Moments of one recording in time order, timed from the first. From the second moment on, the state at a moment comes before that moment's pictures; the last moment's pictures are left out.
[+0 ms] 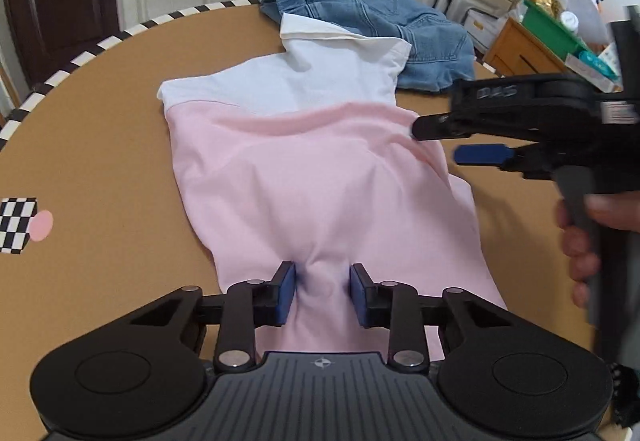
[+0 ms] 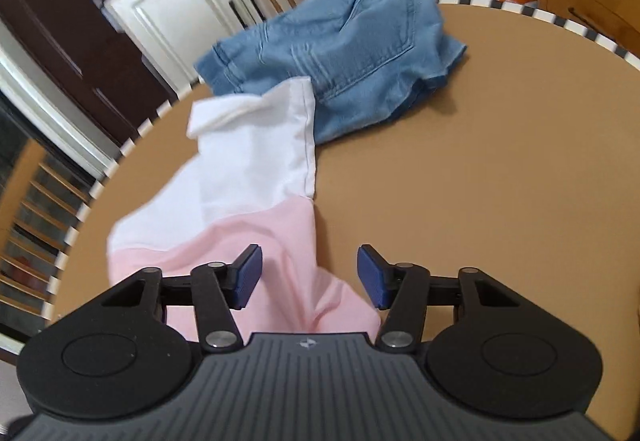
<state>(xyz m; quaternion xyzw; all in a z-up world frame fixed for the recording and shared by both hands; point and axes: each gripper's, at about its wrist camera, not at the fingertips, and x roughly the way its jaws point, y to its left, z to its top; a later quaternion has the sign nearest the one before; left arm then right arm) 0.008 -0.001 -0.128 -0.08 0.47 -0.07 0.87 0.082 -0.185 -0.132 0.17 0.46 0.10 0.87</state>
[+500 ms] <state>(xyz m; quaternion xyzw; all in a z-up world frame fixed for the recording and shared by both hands) -0.094 0.182 -0.037 -0.22 0.42 0.08 0.87 -0.116 -0.032 -0.084 -0.04 0.42 0.52 0.74</state>
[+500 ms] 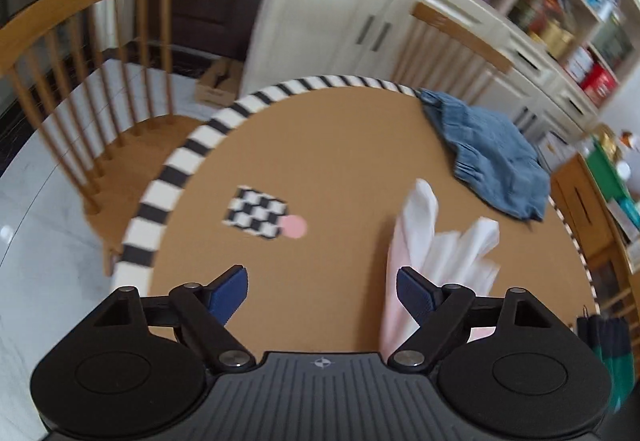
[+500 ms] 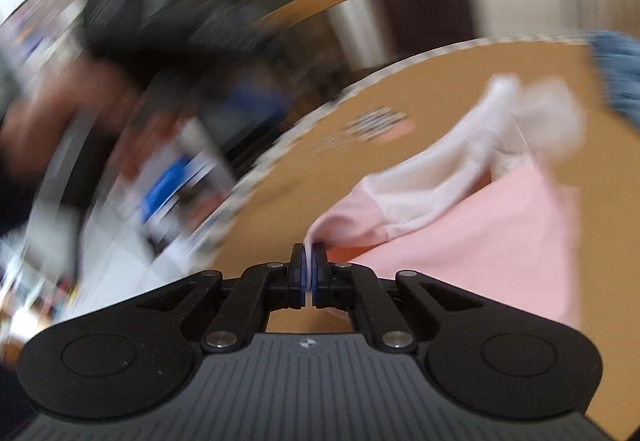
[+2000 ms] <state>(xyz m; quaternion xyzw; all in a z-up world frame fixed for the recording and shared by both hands) -0.134 0.099 -0.024 0.01 0.41 0.06 0.91 -0.036 -0.199 0.057 -0.08 0.29 0.25 0.92</state>
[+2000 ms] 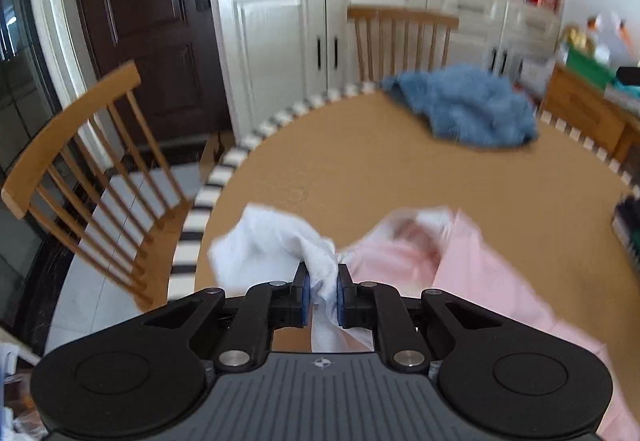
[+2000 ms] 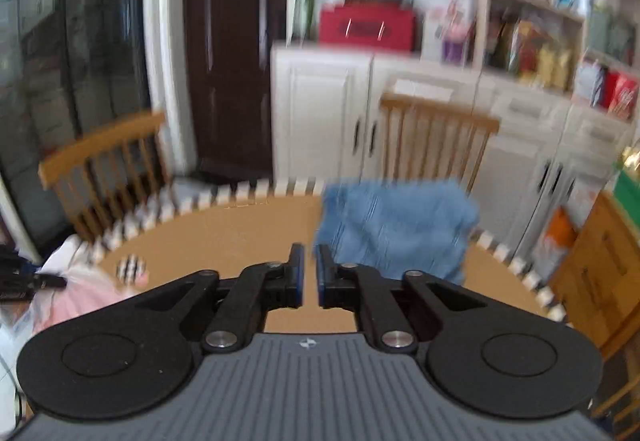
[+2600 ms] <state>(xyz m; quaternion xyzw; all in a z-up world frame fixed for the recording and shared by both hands) -0.132 0.129 -0.107 -0.15 0.48 0.06 0.86 -0.049 -0.144 -0.049 0.07 0.45 0.33 0.83</state>
